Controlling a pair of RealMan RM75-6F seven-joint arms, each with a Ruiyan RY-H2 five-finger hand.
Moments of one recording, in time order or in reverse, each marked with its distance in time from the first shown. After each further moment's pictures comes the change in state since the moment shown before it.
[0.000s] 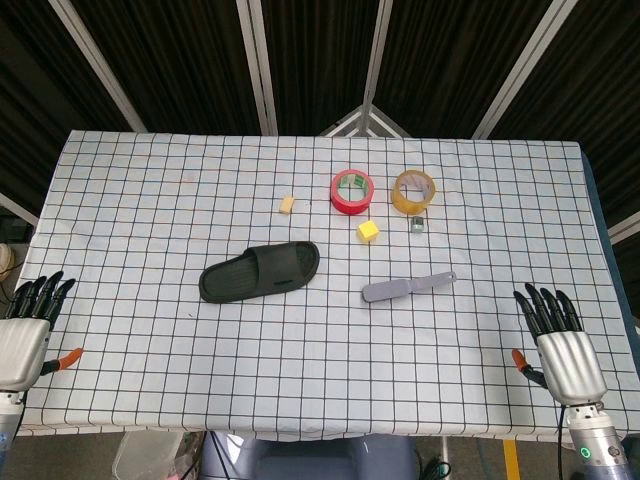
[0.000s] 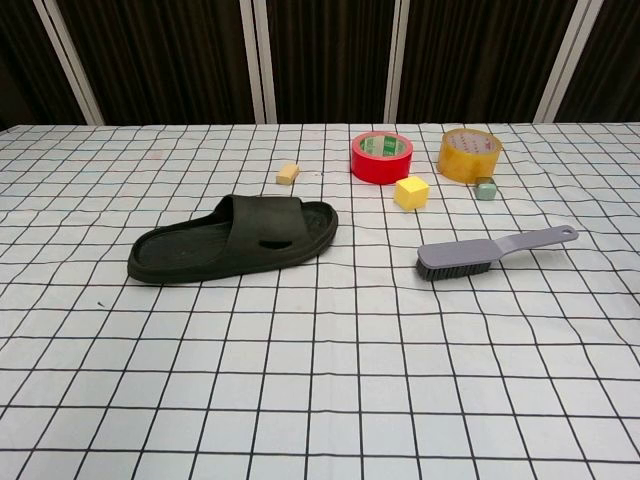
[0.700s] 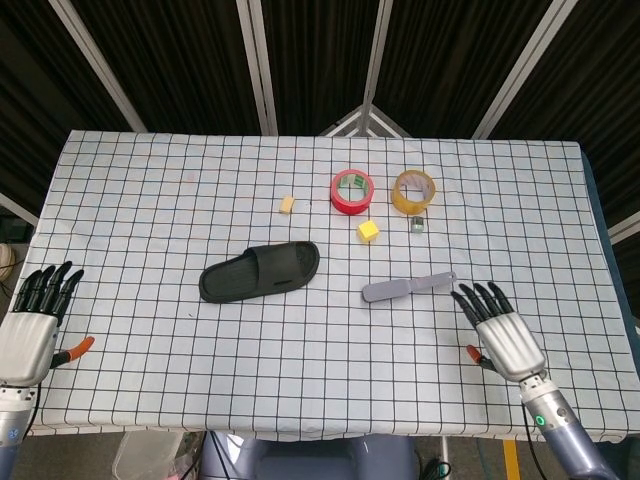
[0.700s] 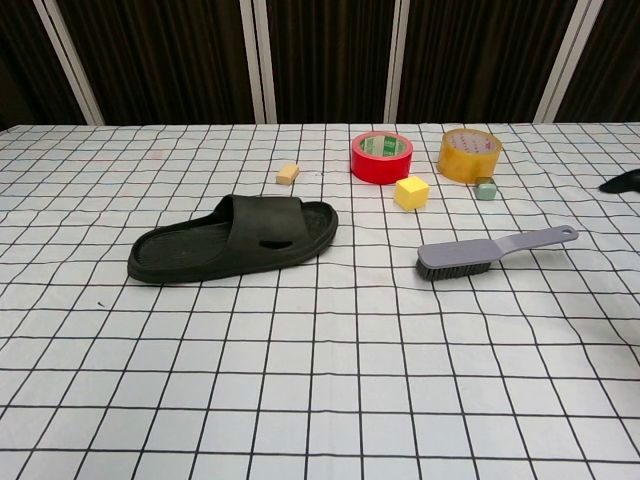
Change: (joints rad) left arm -0.017 -0.094 -0.030 0.101 0.075 0.083 -0.036; right arm 0.189 -0.057 0.017 0.028 -0.010 -0.311 -0.052
